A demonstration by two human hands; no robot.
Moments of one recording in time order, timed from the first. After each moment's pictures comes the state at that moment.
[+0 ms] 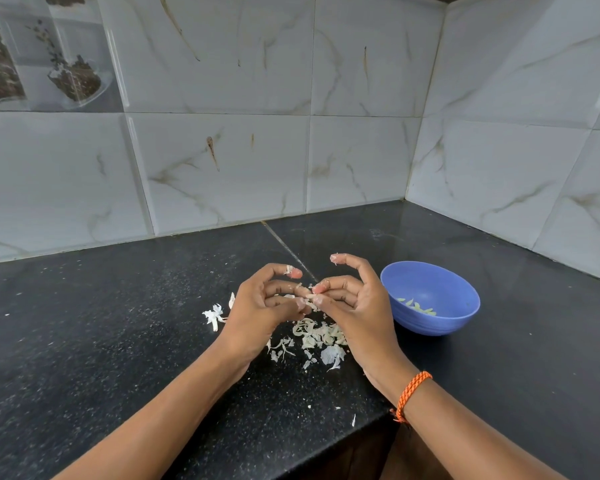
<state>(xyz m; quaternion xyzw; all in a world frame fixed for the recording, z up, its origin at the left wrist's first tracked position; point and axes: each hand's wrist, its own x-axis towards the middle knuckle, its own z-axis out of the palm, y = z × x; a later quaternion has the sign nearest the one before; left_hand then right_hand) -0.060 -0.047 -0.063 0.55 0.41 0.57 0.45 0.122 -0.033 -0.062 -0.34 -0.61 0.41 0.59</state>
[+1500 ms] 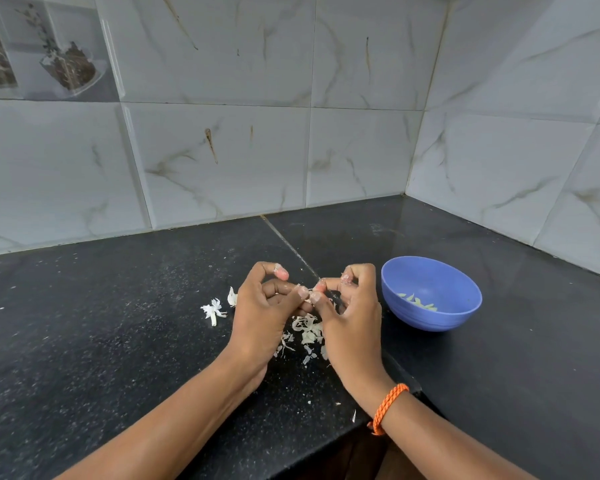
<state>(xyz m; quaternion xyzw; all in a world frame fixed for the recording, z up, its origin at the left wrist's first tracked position) -0.037 -0.059 -0.065 0.48 0.41 0.65 0.43 0.097 -0.053 -0.072 -0.44 -0.62 0.24 0.60</state>
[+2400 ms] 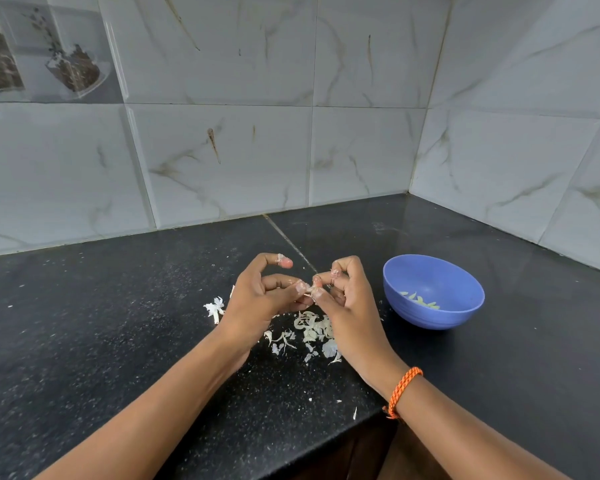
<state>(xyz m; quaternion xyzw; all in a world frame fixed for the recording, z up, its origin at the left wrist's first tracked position) -0.060 -0.049 -0.056 0.52 0.40 0.58 0.48 0.111 -0.029 -0.074 -0.37 -0.65 0.38 0.55</state>
